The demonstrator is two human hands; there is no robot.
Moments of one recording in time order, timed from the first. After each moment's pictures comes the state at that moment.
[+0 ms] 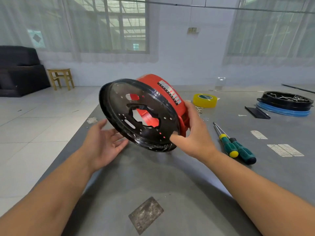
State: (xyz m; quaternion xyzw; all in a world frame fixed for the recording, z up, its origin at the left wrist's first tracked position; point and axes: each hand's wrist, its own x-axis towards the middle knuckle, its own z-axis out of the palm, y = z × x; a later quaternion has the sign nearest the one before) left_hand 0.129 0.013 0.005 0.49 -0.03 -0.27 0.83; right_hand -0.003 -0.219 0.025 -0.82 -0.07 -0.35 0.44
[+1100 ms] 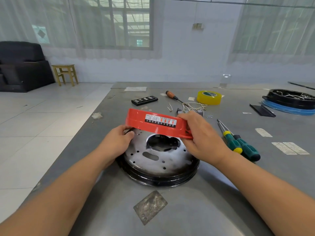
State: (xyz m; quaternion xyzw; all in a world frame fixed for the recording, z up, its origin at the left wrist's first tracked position) left_hand 0.119 0.000 -0.015 0.83 -0.14 -0.05 0.53; right_hand -0.017 -0.240 0.013 -0.92 -0.16 -0.34 0.13
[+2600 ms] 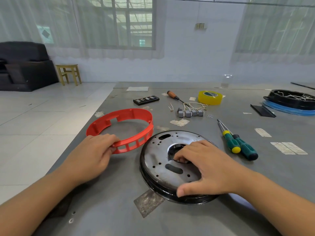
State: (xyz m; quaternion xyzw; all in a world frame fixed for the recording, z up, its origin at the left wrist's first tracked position) left_hand 0.079 0.089 -0.007 0.87 -0.43 0.17 0.19; right_hand -0.082 -0.227 0.015 -0.99 -0.14 -0.07 0.05
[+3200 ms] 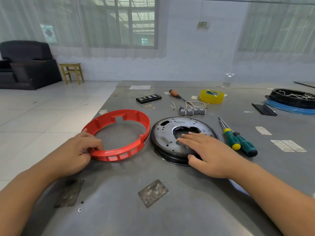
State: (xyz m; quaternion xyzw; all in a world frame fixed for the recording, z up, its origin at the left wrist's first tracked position) left_hand 0.088 0.141 0.003 0.90 -0.36 0.05 0.23; right_hand -0.065 -0.245 0.006 -1.00 -0.06 -0.04 0.03
